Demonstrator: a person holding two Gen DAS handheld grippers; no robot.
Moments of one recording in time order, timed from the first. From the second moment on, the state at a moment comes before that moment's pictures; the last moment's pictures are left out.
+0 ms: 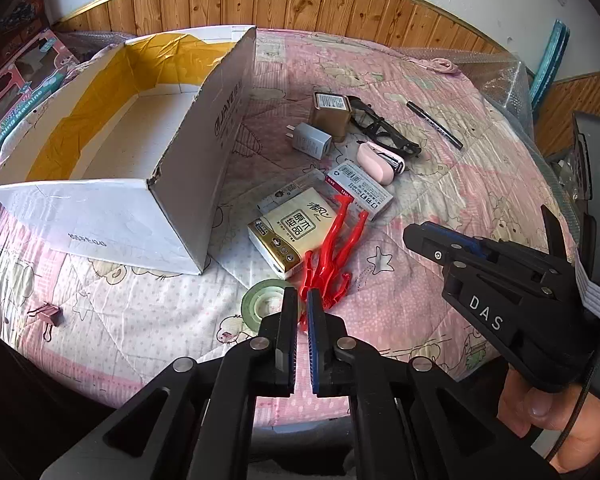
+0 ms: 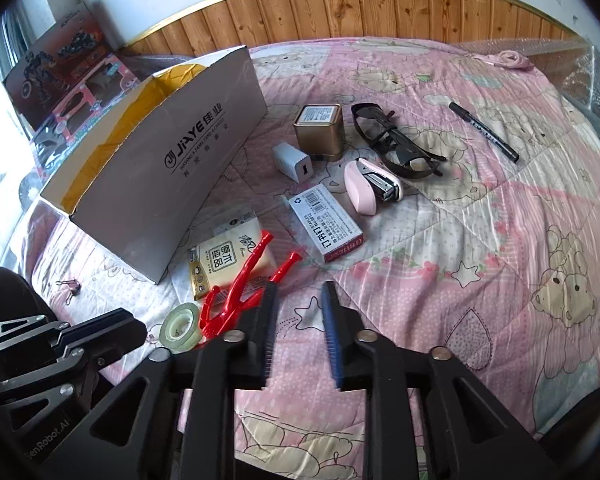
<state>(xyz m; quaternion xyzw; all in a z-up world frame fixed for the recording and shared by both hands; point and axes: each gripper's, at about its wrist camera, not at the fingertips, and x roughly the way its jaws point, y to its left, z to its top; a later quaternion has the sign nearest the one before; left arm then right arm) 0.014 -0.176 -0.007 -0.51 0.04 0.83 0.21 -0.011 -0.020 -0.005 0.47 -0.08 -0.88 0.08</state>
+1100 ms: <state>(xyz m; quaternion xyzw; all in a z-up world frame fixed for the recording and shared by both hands) -0.022 -0.222 -0.051 -0.54 -0.01 0.81 0.21 -0.039 -0.061 -0.057 0.55 -0.13 -0.82 0.13</state>
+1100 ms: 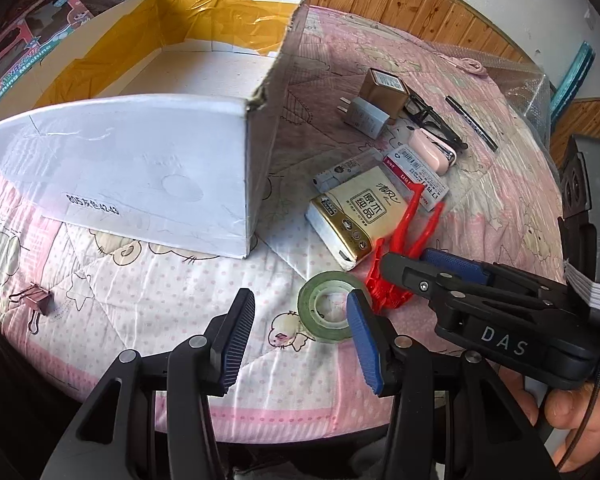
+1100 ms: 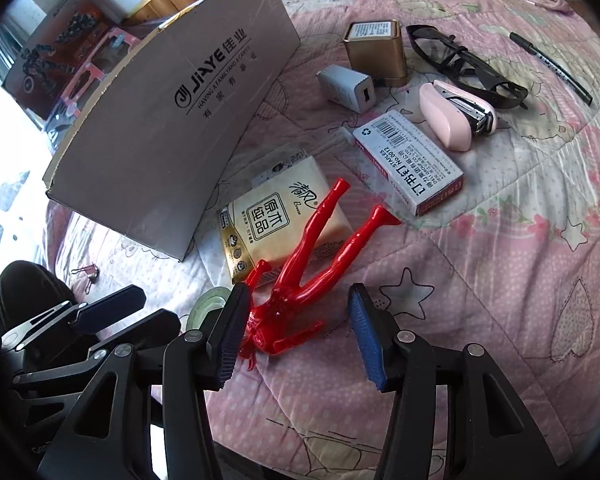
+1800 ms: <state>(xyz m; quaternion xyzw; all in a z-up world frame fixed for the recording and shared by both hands) -0.023 -0.201 -0.084 -0.56 0.02 0.79 0.23 -0.044 -0.029 -0.056 0.55 -0.14 -0.81 0.09</state>
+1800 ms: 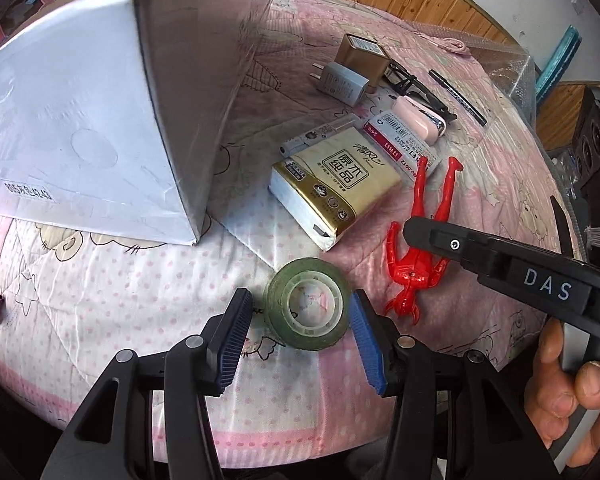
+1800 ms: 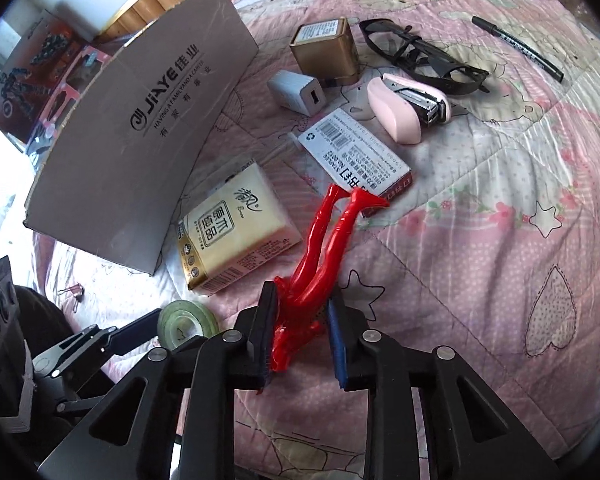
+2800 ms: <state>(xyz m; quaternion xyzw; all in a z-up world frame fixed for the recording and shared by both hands) -0.001 -0.186 -0.056 -0.52 0.07 0.82 0.22 -0.025 -0.005 -0.025 0.52 -0.20 -0.83 0.09</state>
